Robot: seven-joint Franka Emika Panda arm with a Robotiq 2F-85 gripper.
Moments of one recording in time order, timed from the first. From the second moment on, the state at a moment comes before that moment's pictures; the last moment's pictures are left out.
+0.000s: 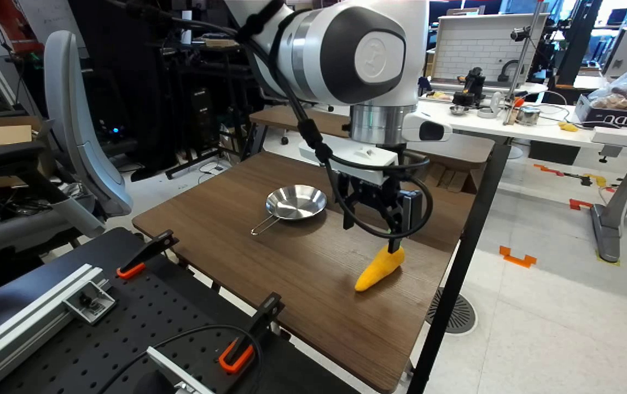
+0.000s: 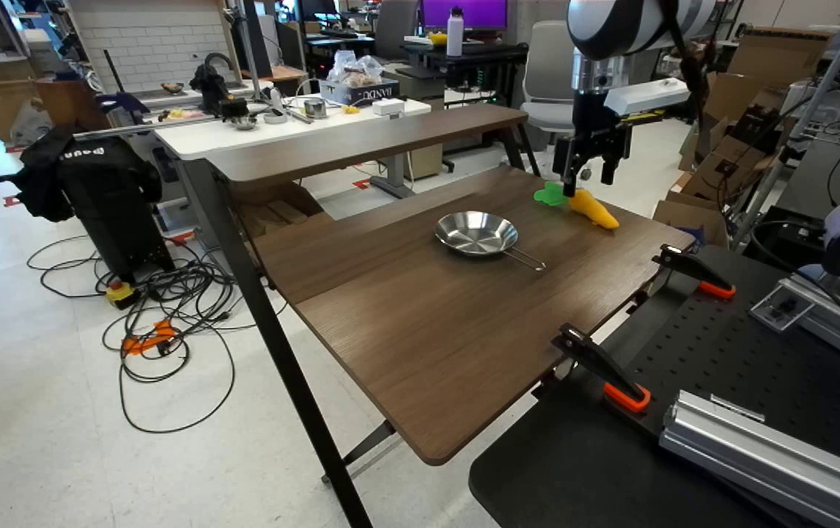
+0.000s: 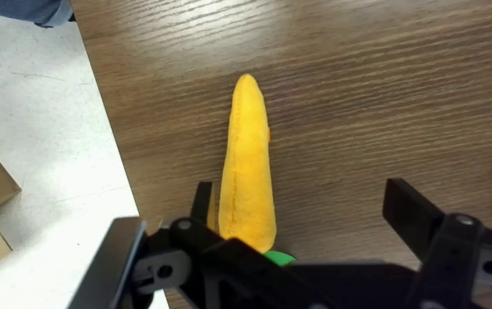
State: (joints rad) arm -0.14 0.53 -0.15 -2.05 -0.03 2.48 -0.06
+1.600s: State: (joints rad) arm -0.15 0.64 -0.13 -1.96 -0.07 2.51 -0.07
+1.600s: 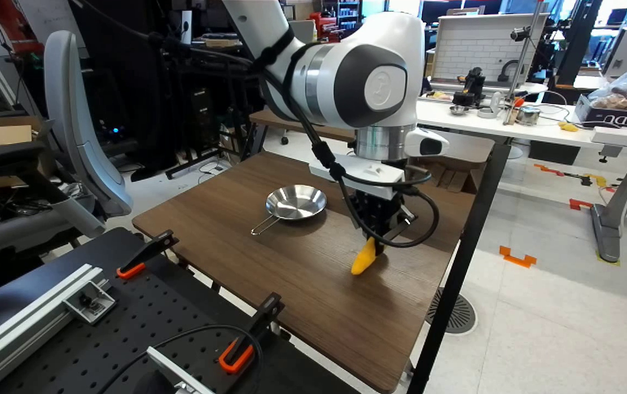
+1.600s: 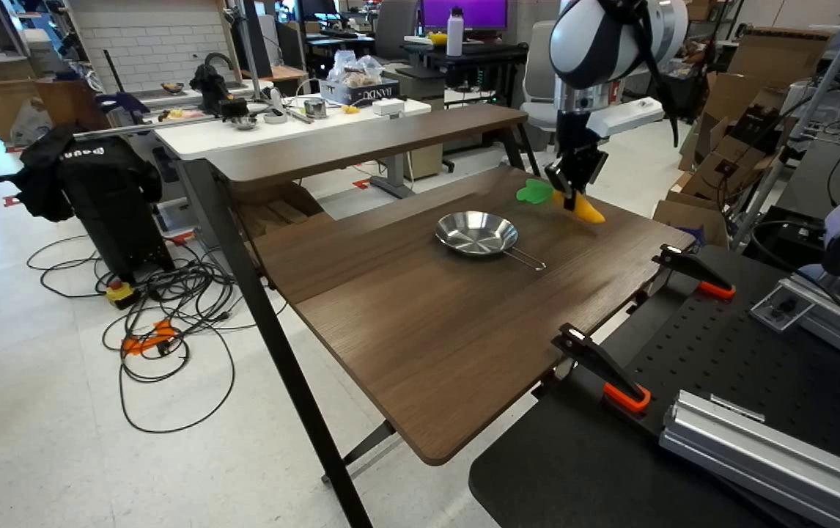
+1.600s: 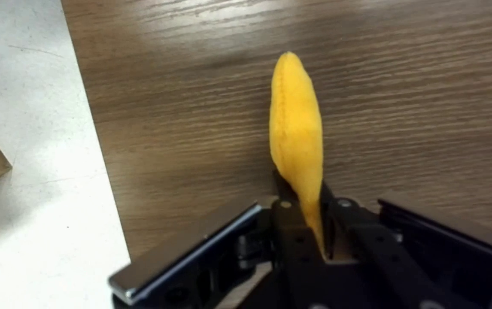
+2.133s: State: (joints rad) arm -0.12 0.52 -0.03 -2.05 -0.07 2.51 -0.10
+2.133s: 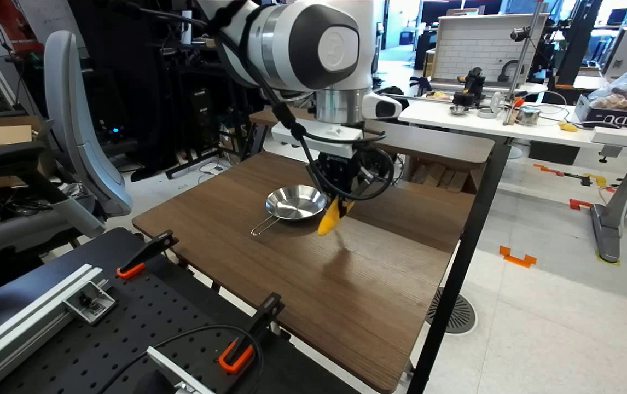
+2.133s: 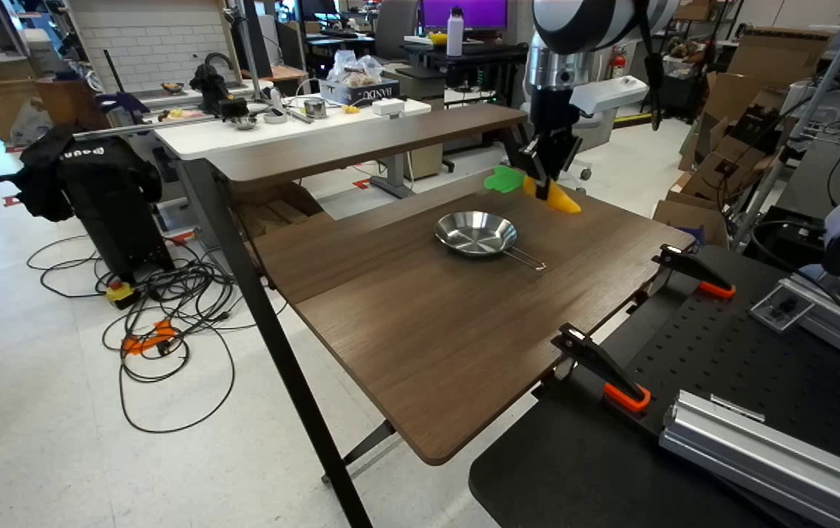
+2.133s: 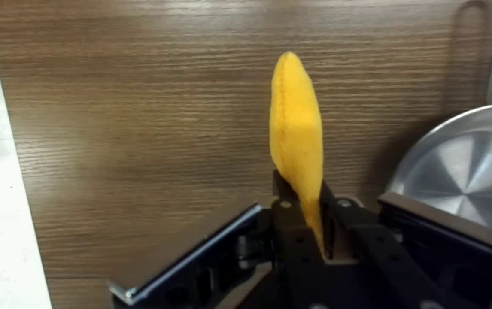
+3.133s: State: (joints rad) arm -0.09 0.50 0.07 -2.05 -0.05 2.51 -0.14
